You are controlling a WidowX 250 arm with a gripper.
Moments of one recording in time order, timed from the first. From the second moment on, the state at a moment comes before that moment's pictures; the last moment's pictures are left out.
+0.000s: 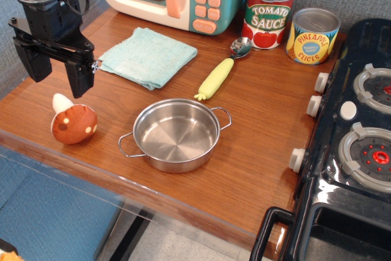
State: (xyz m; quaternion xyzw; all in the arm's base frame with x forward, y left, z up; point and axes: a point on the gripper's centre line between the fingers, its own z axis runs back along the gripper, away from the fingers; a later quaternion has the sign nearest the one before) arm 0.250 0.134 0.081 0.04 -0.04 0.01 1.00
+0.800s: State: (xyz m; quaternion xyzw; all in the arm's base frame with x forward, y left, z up) arm 0.239 0.039 0.083 0.03 -0.05 -0.07 1.00
